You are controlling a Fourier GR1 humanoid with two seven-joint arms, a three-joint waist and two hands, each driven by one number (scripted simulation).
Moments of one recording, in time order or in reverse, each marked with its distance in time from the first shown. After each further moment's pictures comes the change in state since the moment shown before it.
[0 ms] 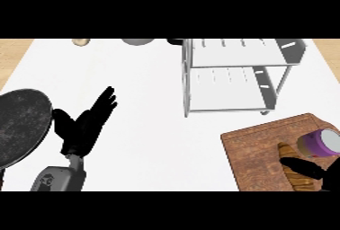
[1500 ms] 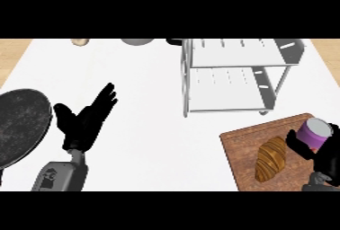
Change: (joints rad) left arm -0.037 -0.037 0.051 0.031 -0.043 -0.025 0.008; right arm -0.143 -0.084 -0.063 0.357 -0.108 -0.230 -0.307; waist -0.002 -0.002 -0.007
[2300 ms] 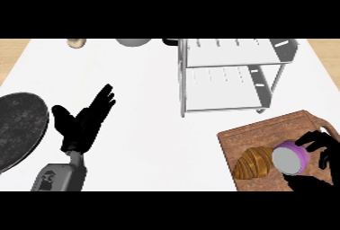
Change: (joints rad) left arm 0.015 -0.001 0.009 -0.005 -0.003 0.004 -0.004; right arm 0.214 -0.112 0.178 -0.546 -0.290 0.565 -0.146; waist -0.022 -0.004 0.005
